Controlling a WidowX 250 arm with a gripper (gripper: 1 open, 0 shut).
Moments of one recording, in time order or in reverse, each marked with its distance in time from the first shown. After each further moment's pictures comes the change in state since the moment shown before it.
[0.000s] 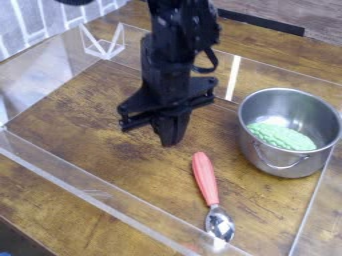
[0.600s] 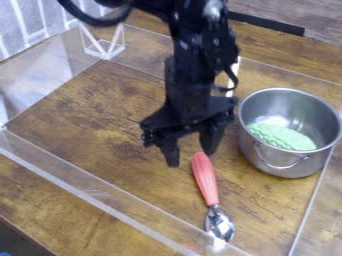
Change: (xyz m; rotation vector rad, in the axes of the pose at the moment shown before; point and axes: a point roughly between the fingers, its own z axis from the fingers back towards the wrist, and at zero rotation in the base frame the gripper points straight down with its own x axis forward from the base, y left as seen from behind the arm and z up) arm -0.010 -0.015 -0.023 -0.014 0.067 -0.120
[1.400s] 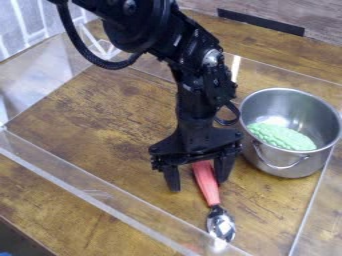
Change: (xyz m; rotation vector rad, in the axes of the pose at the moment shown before) arm -0.009 -0.006 -0.039 -0.042 0.049 -0.174
